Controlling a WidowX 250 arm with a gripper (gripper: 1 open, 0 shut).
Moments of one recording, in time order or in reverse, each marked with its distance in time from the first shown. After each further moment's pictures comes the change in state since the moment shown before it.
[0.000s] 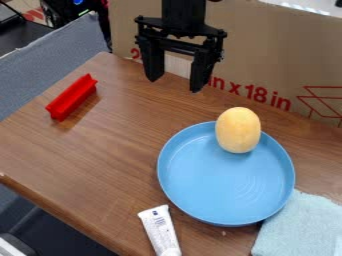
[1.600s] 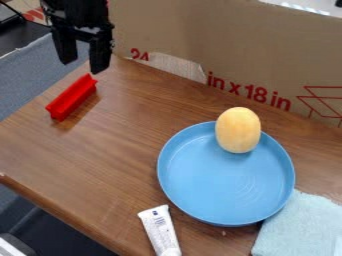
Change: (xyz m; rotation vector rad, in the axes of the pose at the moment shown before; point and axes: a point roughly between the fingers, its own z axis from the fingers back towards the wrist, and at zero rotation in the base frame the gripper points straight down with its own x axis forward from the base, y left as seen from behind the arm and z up) arm 0.008 0.178 -0.036 0.057 0.016 0.027
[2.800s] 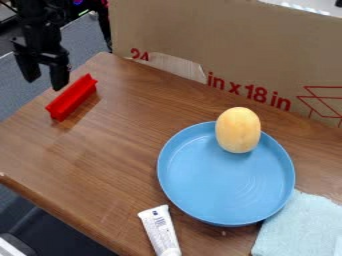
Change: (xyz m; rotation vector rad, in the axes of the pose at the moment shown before) arm 0.016 0.060 -0.050 0.041 -0.089 0.022
